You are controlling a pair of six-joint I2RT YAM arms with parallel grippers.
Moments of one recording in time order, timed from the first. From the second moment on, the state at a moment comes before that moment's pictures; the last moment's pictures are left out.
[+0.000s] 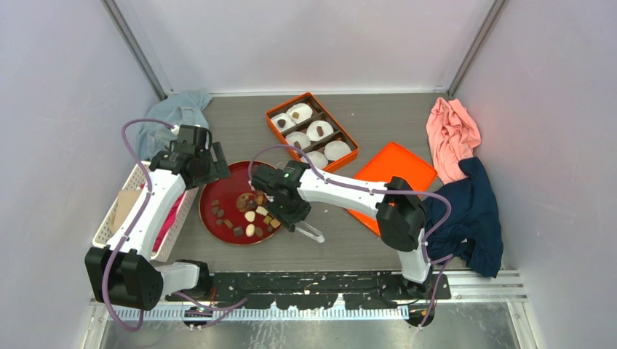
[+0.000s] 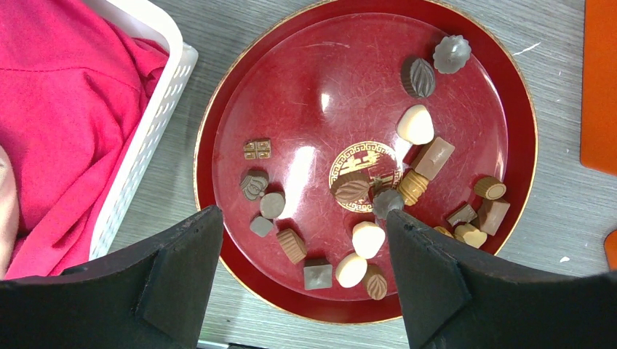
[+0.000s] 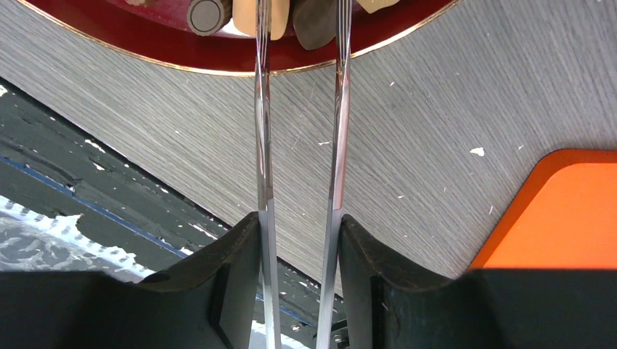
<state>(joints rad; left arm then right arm) -0.15 1.22 1.09 -0.86 -0.17 -0.45 1.10 1.95 1.66 -1.10 0.03 0.24</state>
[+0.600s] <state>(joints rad) -0.15 1.22 1.09 -0.86 -0.18 -0.45 1.10 2.01 1.72 -1.12 0.03 0.21</state>
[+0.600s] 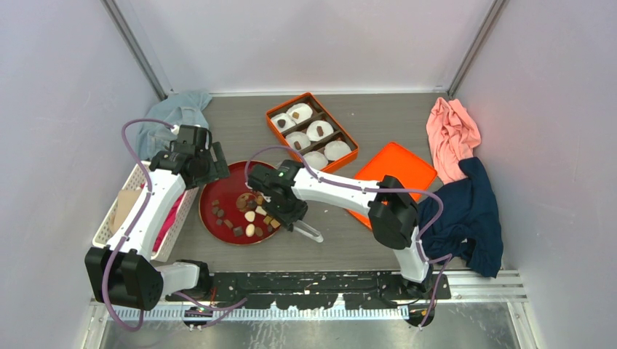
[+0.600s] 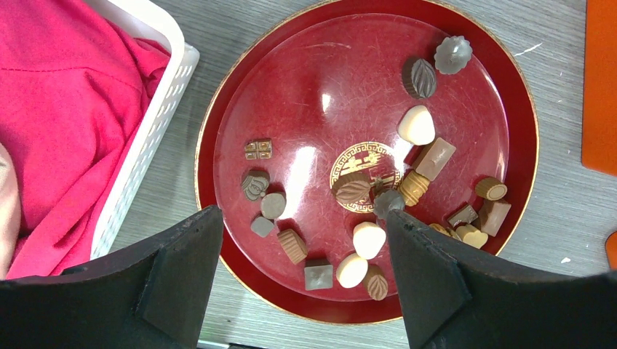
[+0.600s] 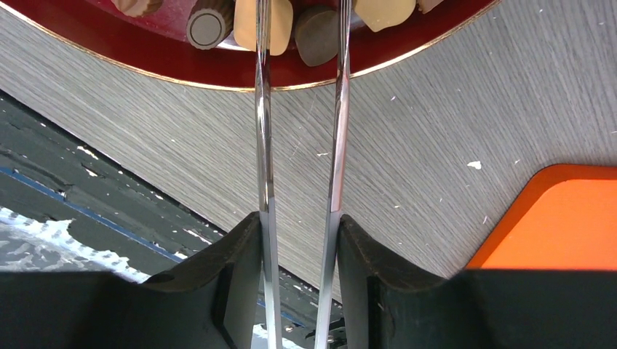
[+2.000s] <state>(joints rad) -0.15 1.22 1.09 -0.86 -0.18 -0.44 0.68 1.82 1.60 -0.93 0.12 0.31</state>
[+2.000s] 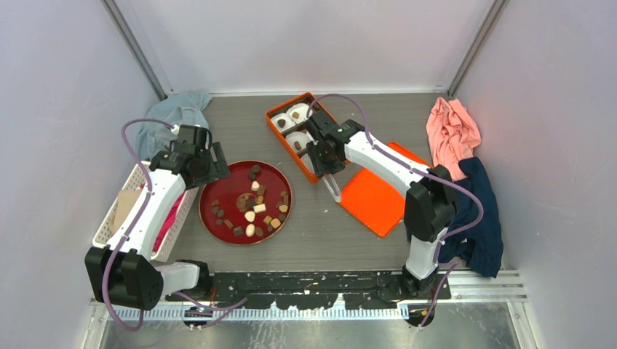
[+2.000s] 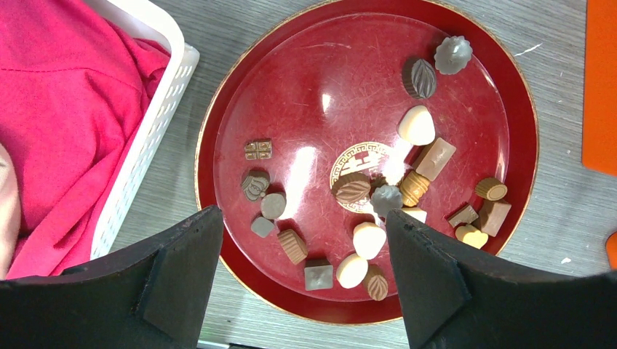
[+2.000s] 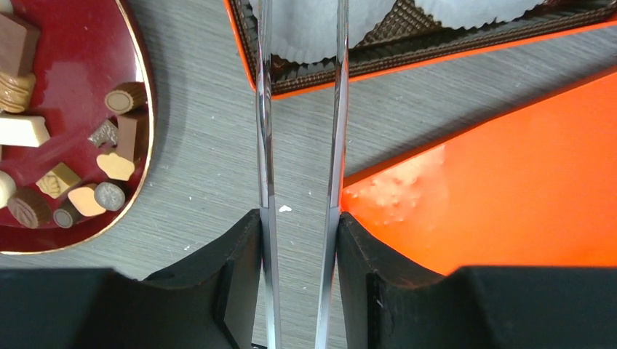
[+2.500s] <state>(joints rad) -0.15 1.23 1.09 -0.86 -0.18 -0.44 0.66 1.86 1.59 -0.92 0.11 0.31</state>
